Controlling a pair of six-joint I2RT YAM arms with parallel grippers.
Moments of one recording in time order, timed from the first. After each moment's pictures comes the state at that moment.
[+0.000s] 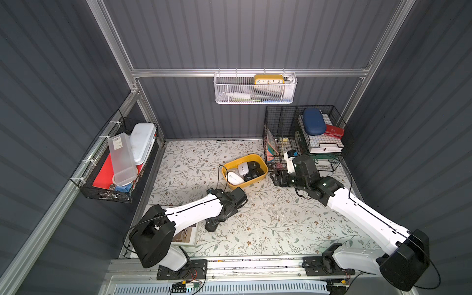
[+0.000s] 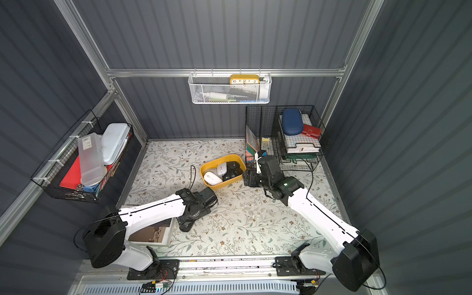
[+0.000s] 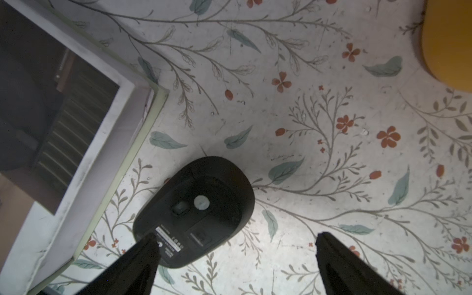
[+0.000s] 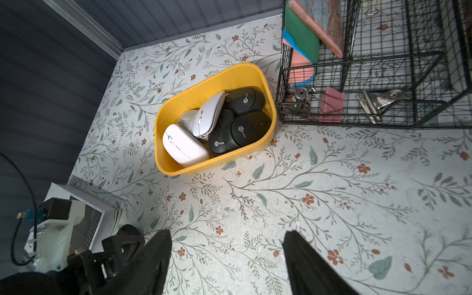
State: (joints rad) left arm -0.87 1.52 0.95 -0.95 -0.34 -1.35; right arm 0.53 1.23 1.03 -0.48 -0.02 0.49
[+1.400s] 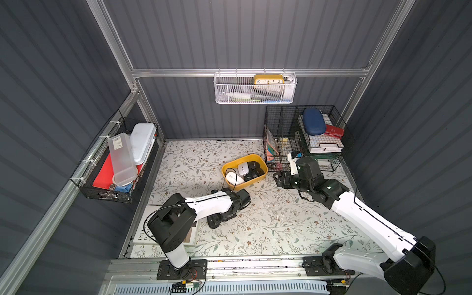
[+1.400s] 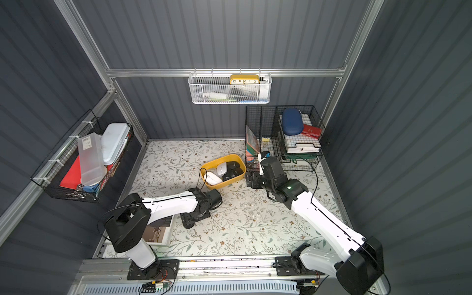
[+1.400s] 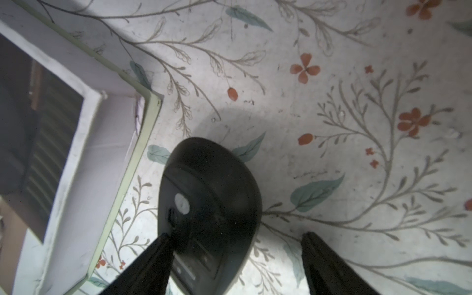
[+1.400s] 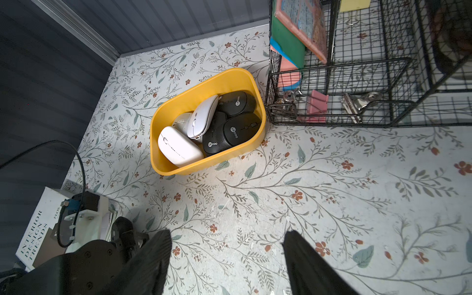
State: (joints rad) left arm -0.87 1.71 1.00 -0.97 -0.36 -1.29; right arm 0.53 1.17 1.01 -0.50 0.02 0.49
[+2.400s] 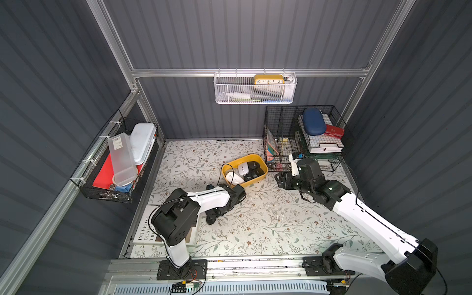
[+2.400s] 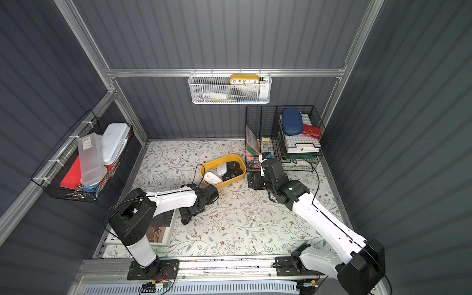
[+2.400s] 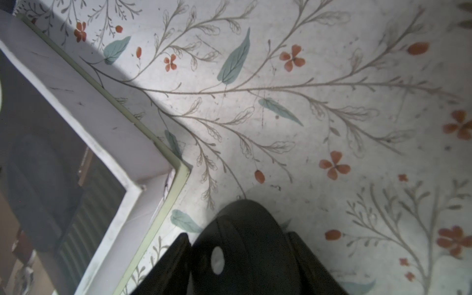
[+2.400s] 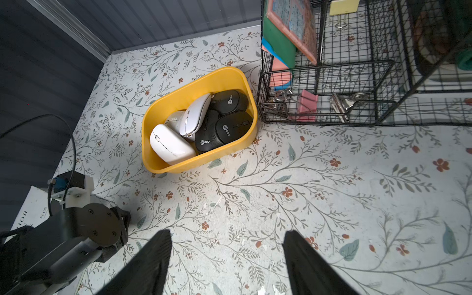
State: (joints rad) left arm -0.77 1.77 0.99 -0.92 -0.48 -1.25; right arm 0.53 1.15 1.01 -0.53 0.05 0.47
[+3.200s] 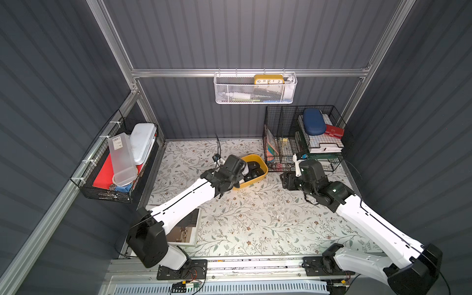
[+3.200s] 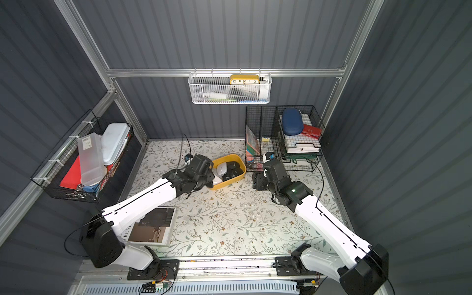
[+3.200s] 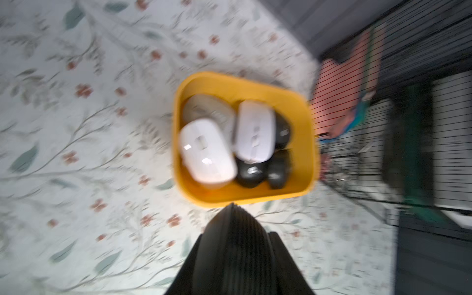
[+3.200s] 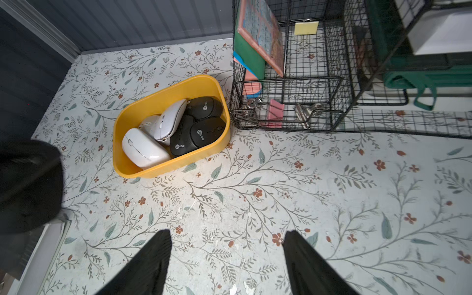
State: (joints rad) left arm -0.72 1.48 1.28 -0.52 -0.28 -1.04; right arm 0.53 1.11 1.01 -0.59 0.18 0.41
